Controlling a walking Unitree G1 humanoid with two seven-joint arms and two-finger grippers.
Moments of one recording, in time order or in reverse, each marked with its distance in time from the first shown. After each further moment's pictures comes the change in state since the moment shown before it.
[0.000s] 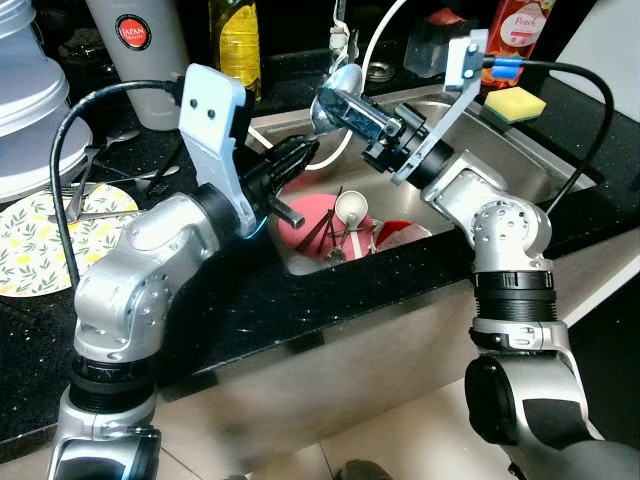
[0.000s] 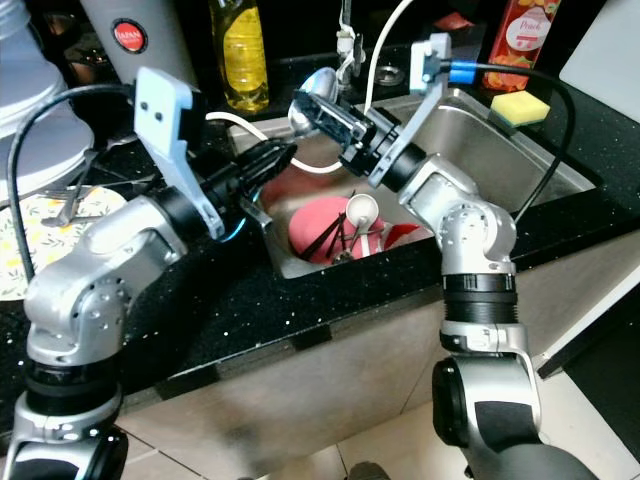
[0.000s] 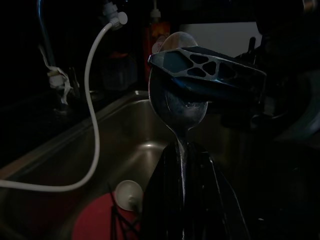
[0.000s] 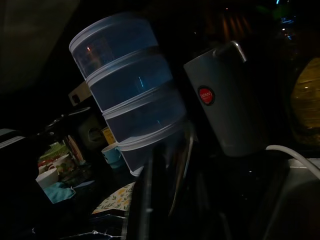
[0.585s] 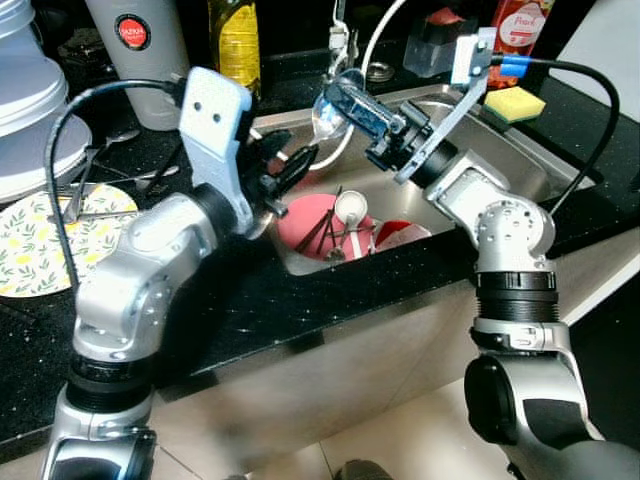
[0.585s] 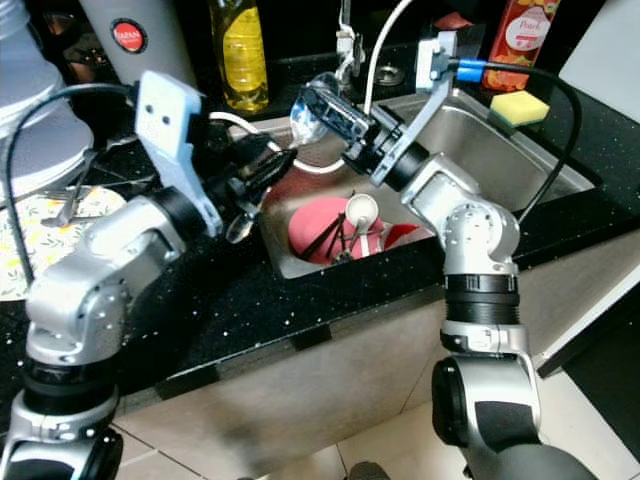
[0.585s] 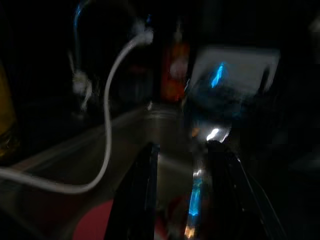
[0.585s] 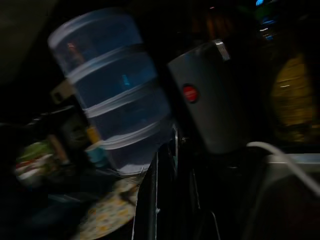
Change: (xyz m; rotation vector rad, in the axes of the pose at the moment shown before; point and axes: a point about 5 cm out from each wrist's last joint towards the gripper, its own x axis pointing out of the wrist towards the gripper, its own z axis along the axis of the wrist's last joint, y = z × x) left arm -0.014 0.011 0.015 -0.105 -0.122 0.065; right arm -0.001 -0.004 0.001 -0.050 0.007 -0.075
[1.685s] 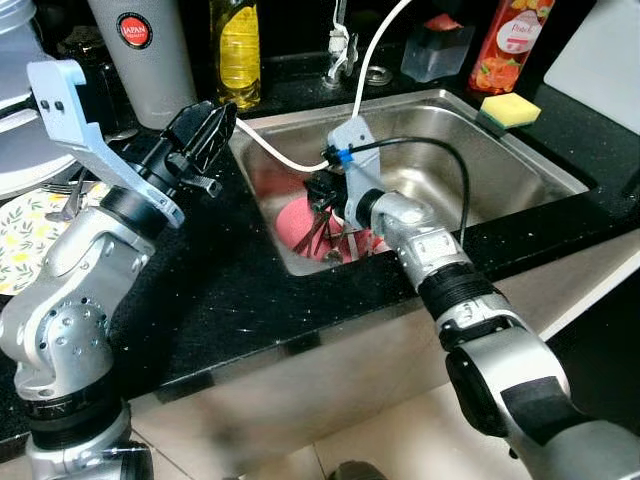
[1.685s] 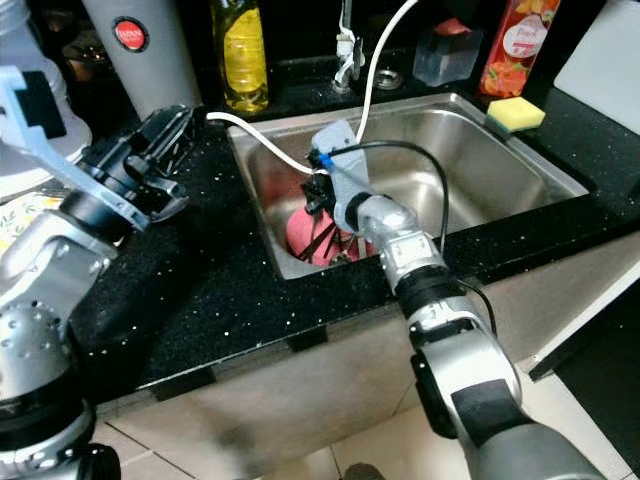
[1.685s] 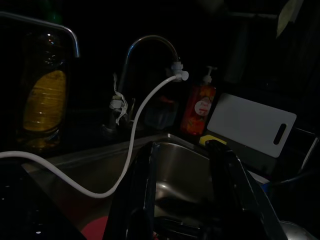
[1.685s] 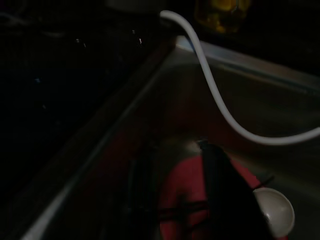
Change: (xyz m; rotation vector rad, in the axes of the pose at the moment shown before) left arm -0.036 0.017 0.010 -0.112 -0.120 0.169; right arm 0.018 -0.045 -0.098 -0.535 0.420 -0.271
